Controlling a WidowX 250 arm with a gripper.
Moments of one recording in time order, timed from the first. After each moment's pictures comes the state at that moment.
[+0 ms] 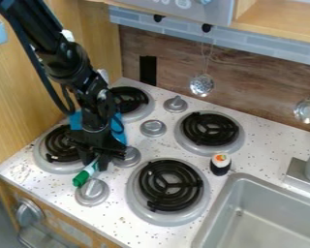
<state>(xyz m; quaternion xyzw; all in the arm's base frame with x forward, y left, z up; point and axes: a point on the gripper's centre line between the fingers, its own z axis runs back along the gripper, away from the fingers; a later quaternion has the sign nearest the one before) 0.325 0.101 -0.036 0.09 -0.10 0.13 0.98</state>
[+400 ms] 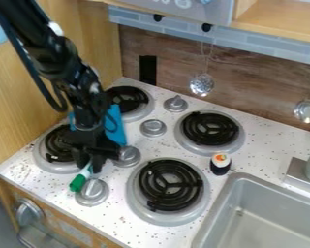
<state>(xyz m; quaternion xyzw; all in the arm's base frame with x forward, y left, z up) 0.314 0.104 -0.024 0.07 -0.08 0.14 0.98</state>
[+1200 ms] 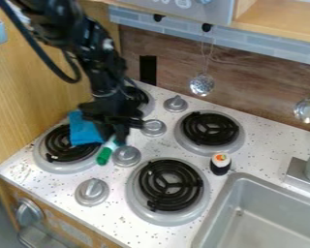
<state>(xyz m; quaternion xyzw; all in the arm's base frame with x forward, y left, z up) 0.337 0.058 0.029 0.00 -0.12 0.12 0.99</state>
